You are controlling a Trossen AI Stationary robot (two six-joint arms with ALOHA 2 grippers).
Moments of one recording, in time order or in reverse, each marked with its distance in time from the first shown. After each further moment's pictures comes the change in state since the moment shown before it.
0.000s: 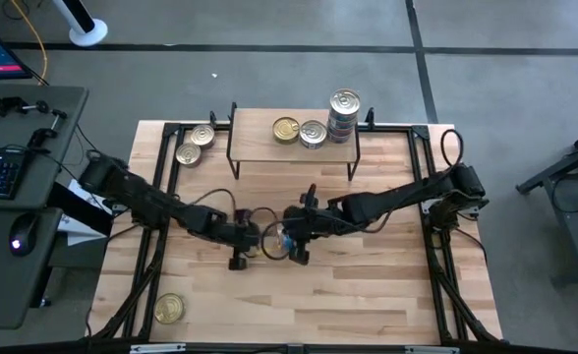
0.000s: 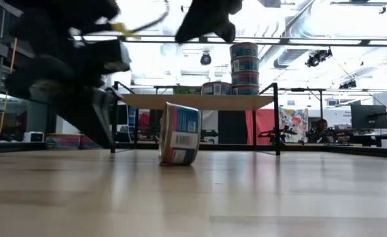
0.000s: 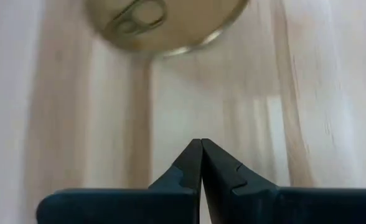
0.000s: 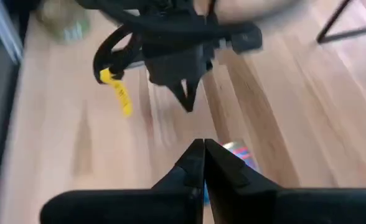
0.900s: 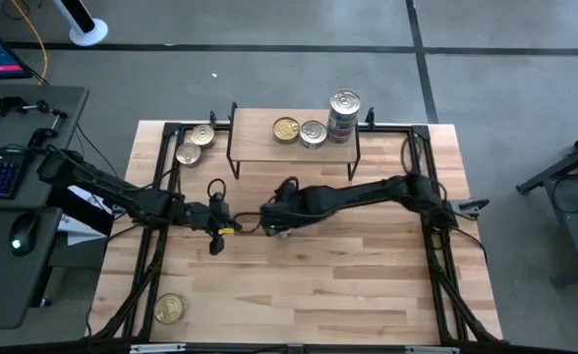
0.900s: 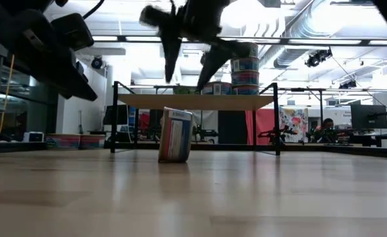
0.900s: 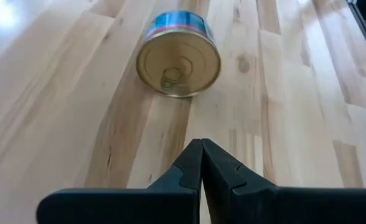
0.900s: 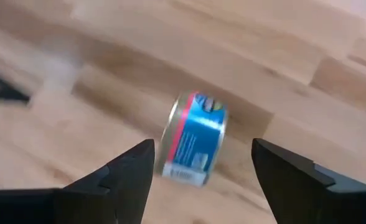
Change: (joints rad) left arm 0.024 -0.565 -0.316 0.106 -0.055 -0.193; right arm -0.091 0.374 0.548 -0.647 0.106 0.848
